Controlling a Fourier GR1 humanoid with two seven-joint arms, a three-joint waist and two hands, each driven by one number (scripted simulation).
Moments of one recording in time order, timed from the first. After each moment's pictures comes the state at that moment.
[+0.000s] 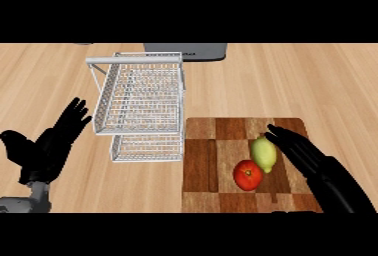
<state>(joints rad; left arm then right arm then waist) -0.06 0.43 -0.13 -1.55 0.32 0.14 0.16 0.02 -0.63 0.45 -2.07 0.48 -0.10 0.25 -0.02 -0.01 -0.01</state>
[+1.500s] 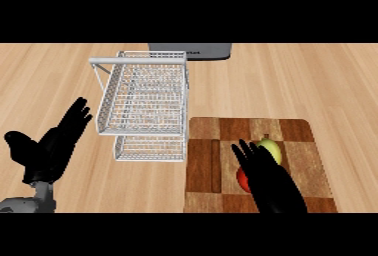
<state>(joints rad) -0.06 0.35 -0.07 -1.57 0.23 0.07 0.19 -0.10 -0.40 0.71 -1.90 0.83 0.23 0.74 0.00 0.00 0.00</state>
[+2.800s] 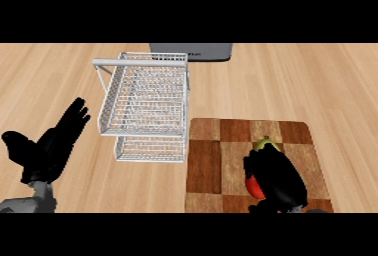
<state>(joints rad) -0.05 0.28 0.02 -1.57 0.17 -0.02 0.20 -0.10 -0.38 0.60 -1.73 1.03 0.25 0.43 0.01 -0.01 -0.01</state>
